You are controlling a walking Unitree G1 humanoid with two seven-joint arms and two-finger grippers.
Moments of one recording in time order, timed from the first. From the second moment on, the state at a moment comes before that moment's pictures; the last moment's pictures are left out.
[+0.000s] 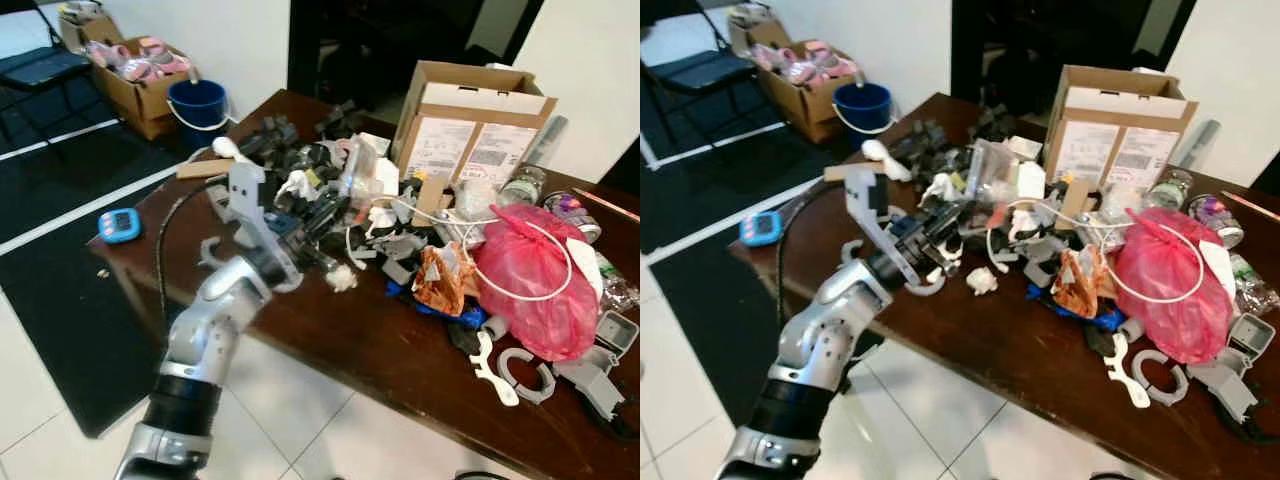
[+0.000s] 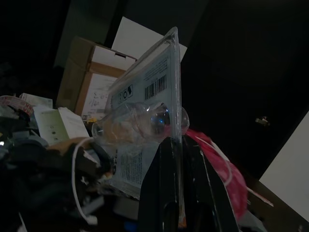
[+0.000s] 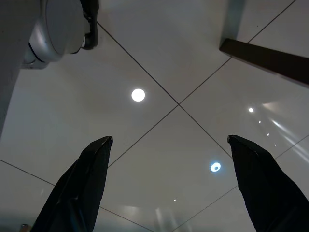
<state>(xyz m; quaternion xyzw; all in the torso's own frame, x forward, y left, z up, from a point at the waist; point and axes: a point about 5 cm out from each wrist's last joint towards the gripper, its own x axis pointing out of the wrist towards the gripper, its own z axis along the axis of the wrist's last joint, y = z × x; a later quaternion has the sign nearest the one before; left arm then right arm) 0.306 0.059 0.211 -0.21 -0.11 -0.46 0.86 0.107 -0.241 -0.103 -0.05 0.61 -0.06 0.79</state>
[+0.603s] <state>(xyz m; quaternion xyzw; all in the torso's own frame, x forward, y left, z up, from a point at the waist) 0.300 0.051 0.212 -0.20 -0.10 -0.47 0.85 0.099 -0.239 -0.106 -0.05 0.61 -0.06 0.79</state>
